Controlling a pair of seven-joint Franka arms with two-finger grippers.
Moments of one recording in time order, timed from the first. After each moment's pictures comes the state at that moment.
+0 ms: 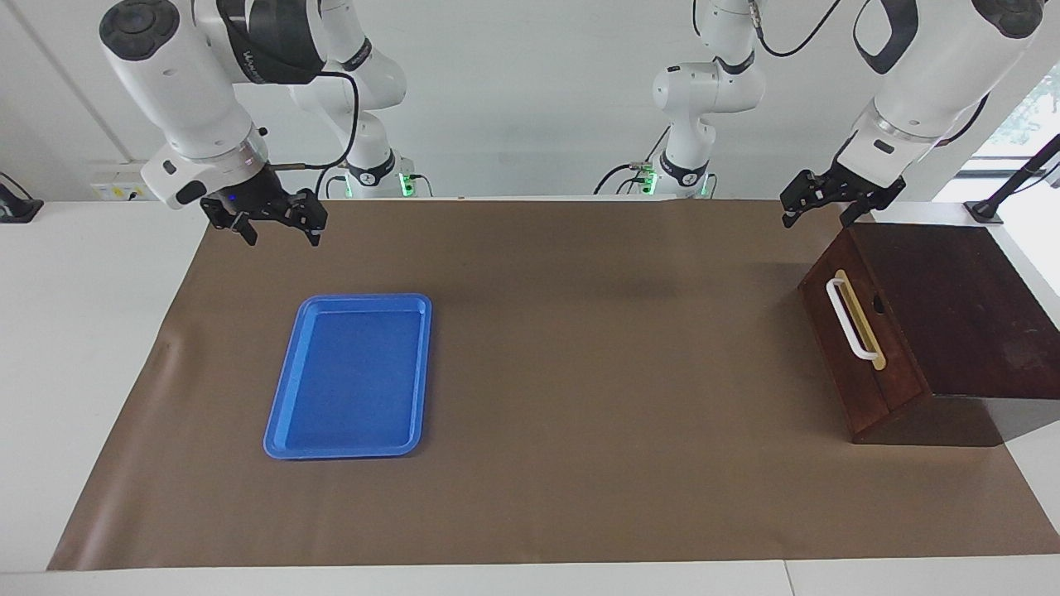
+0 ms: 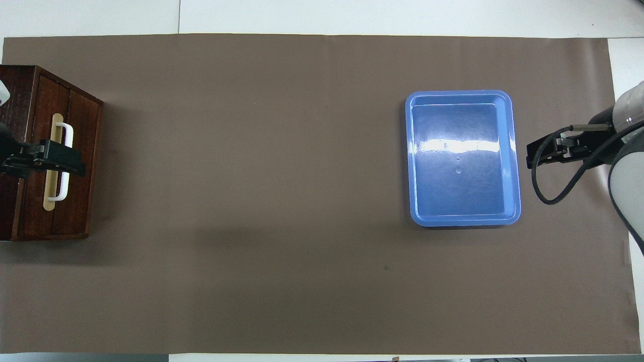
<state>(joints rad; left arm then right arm) -0.06 -0.01 -0.01 -1.60 -0.02 1.49 0.00 0.10 0.03 -0.06 -1.62 0.00 1.54 0.07</state>
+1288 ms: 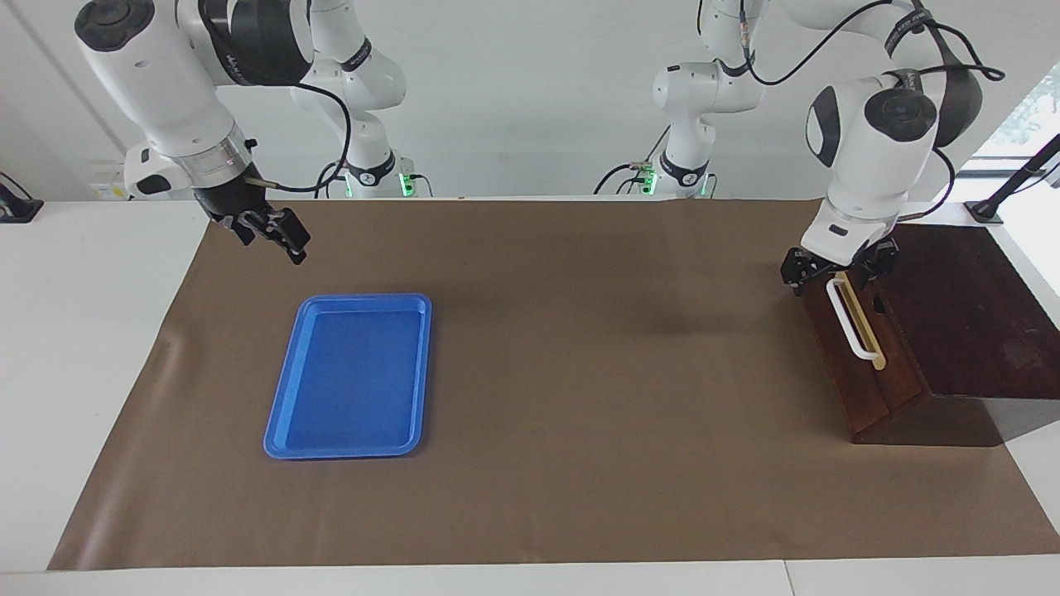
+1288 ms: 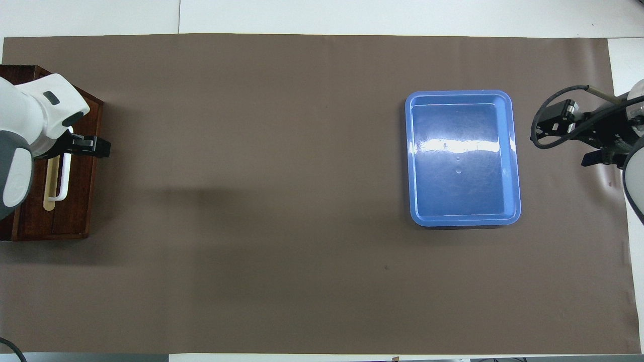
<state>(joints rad) -0.08 0.06 -0.02 -1.88 0.31 1.96 -0.04 0.06 0.04 -0.06 -1.62 0.07 1.64 0.54</state>
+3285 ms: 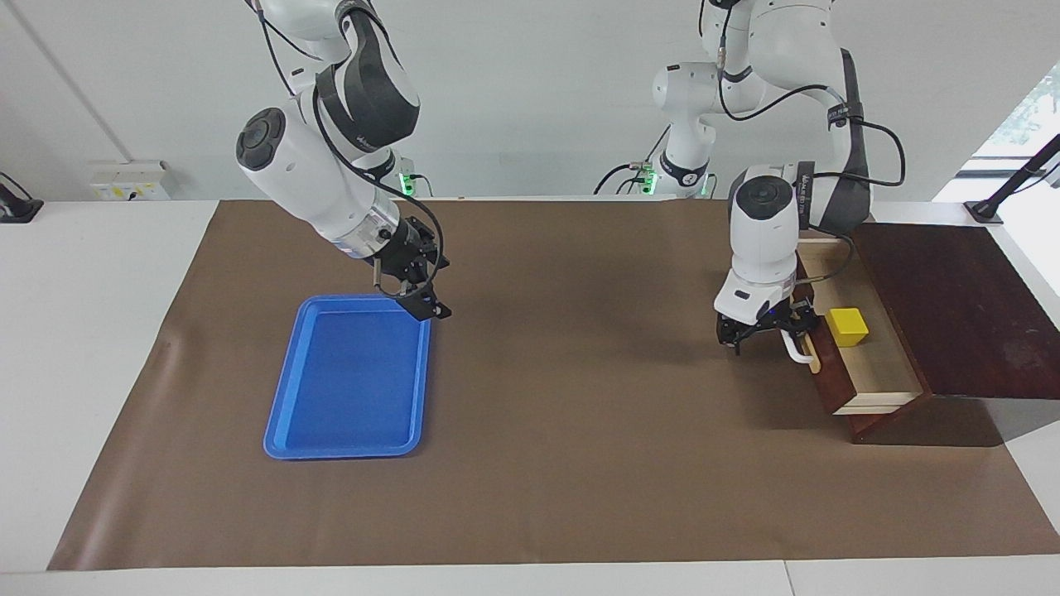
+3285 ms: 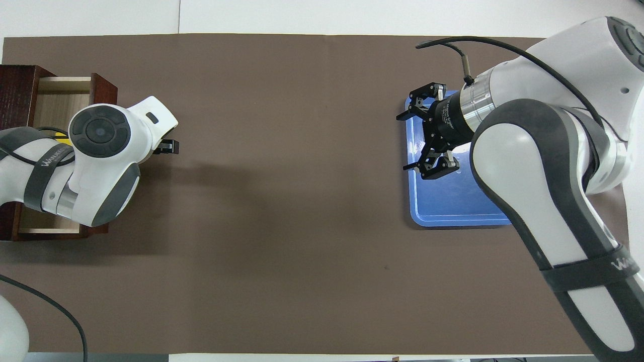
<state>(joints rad) -0.11 0.18 -0.14 -2.00 0.47 2.24 -0.40 0.27 0.20 -0.05 -1.64 0.50 1.85 1.60</state>
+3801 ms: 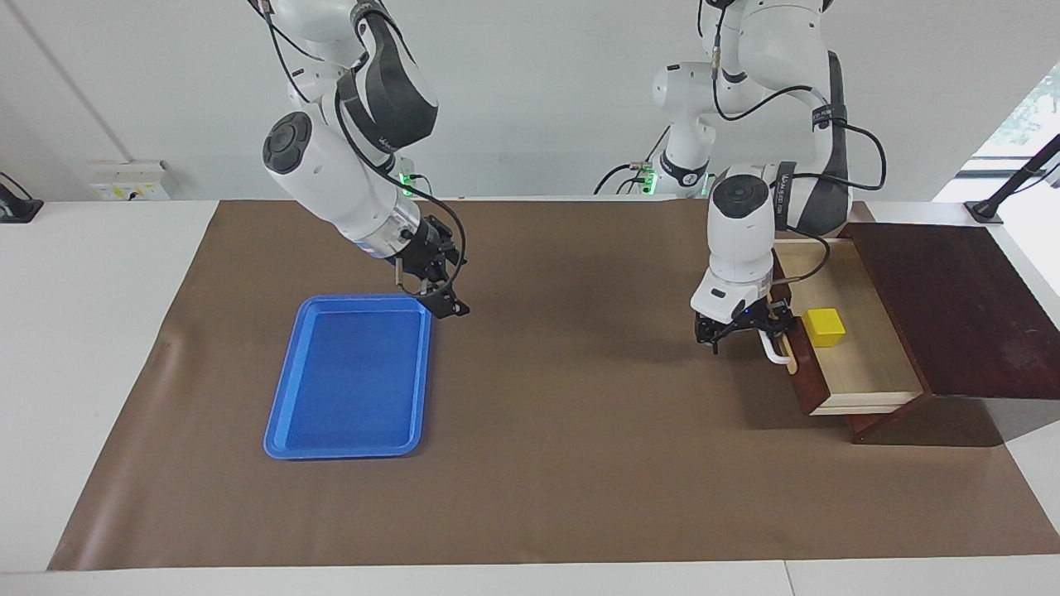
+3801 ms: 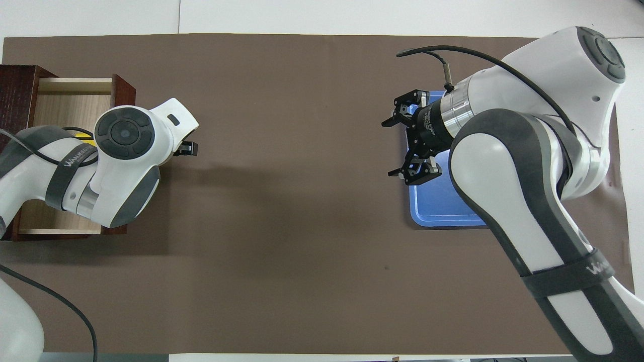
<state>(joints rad) -0.11 0.19 -0.18 -1.99 0.46 2.23 -0.43 0.31 0.20 -0.05 -1.66 0.51 1.87 1.63</state>
